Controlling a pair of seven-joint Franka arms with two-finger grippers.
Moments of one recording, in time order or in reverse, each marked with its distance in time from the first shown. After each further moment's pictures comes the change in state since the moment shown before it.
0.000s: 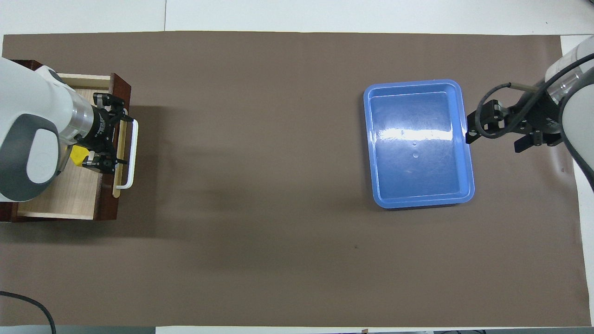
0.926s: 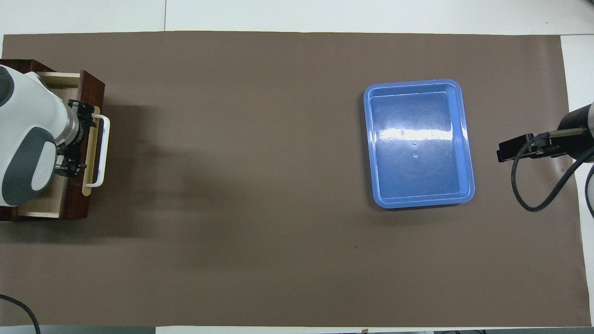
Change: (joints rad) left arm 0.125 -0.003 0.028 -0.040 0.287 0.068 0.027; right arm -0.027 -0.194 -0.022 -0.252 -0.054 0.201 -0.216
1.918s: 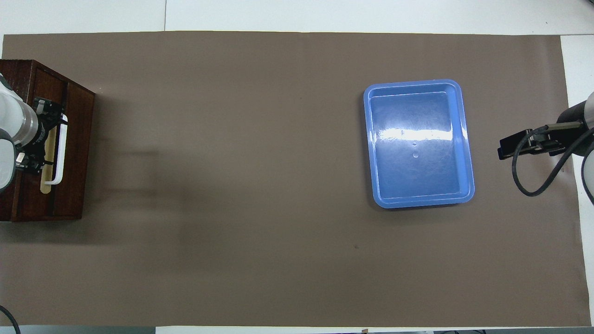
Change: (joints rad) left arm 0.036 -0.011 -0.026 0.002 -0.003 0.007 0.185; right arm 0.000 0.020 -0.010 0.018 -0.002 -0.017 -0.003
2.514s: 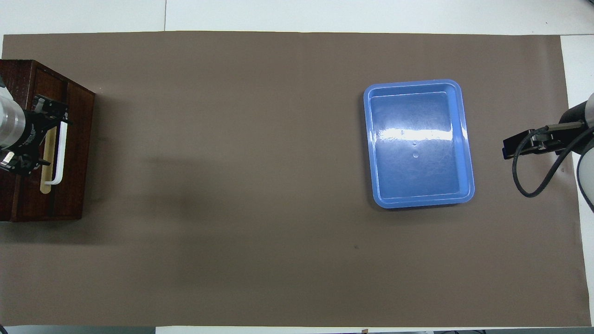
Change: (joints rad) left arm -0.044 -0.086 -0.016 0.114 -0.206 -0.301 0.542; right arm 0.002 0.000 0.003 0.001 -0.044 0.002 0.000
